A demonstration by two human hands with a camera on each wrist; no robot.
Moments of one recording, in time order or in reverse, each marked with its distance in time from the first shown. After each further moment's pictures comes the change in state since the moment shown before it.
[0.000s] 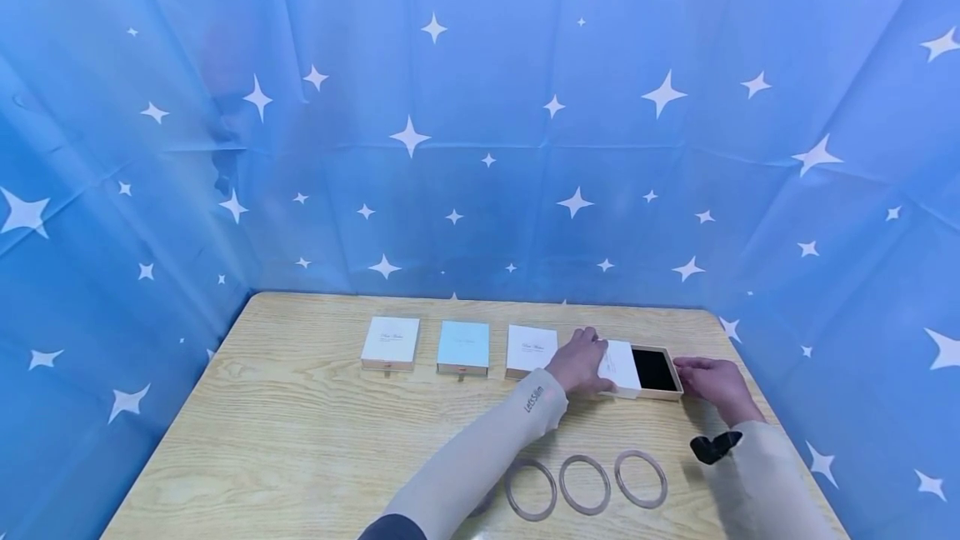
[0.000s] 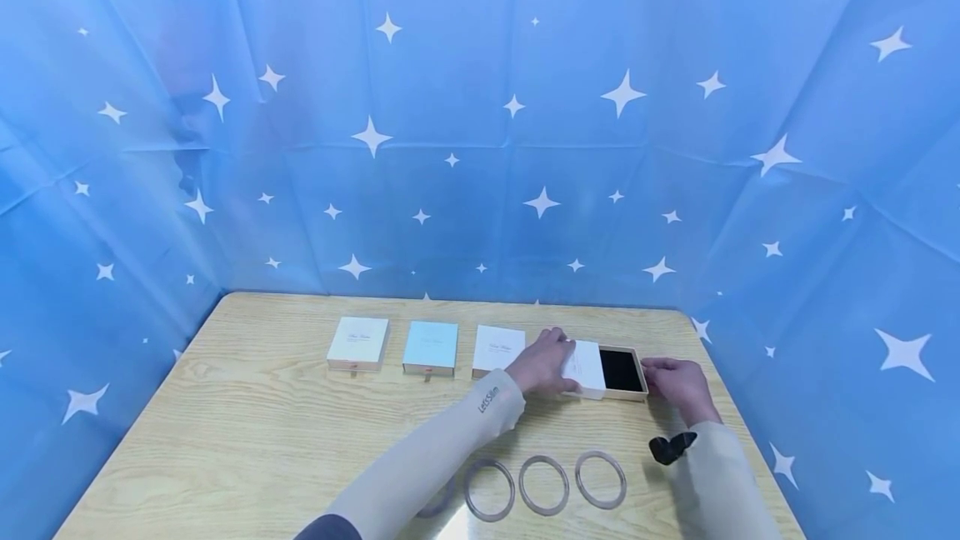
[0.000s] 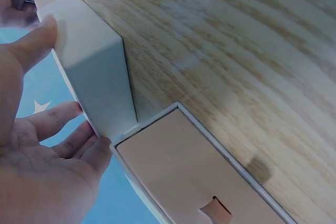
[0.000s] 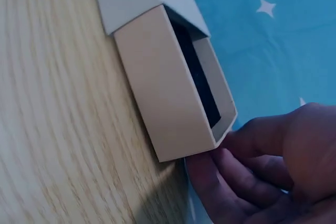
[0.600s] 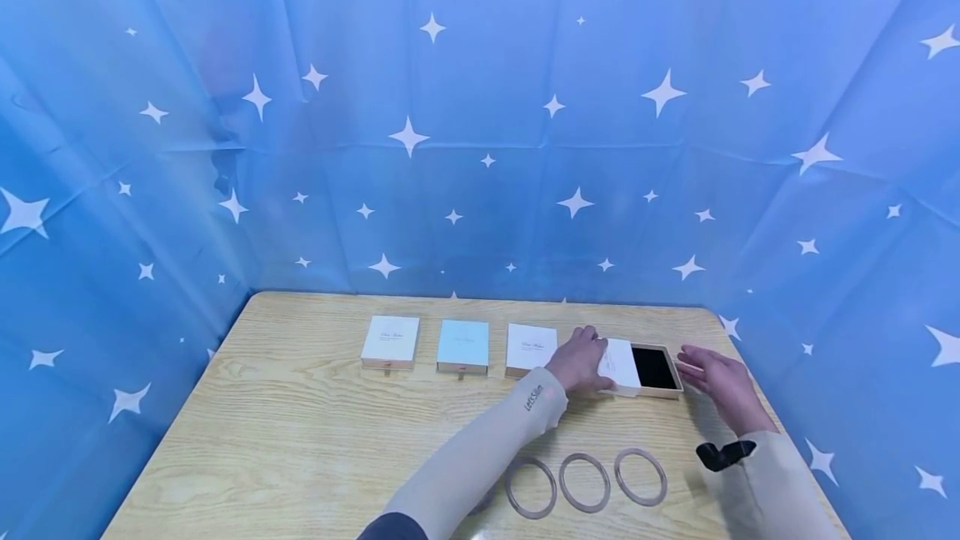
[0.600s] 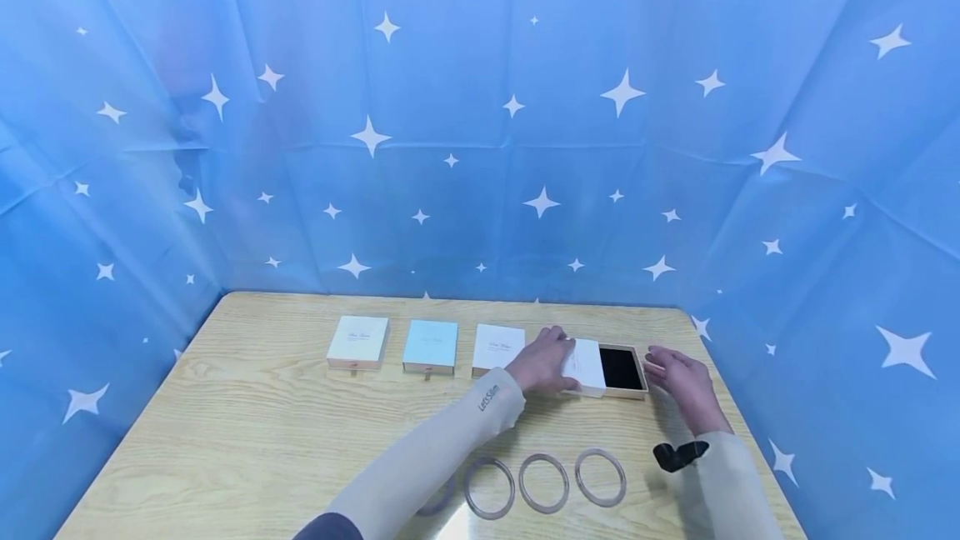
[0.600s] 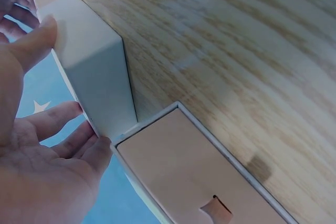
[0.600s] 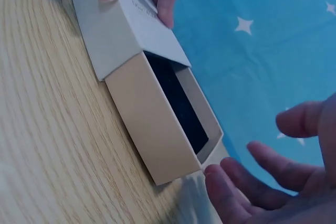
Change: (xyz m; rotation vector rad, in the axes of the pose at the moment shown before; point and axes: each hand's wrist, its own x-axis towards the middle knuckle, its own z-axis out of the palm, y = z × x) left_hand 0.000 0.000 -0.002 -0.010 -0.006 -0.006; right_hand -0.021 -0.016 -0.003 0.315 -0.091 -0.029
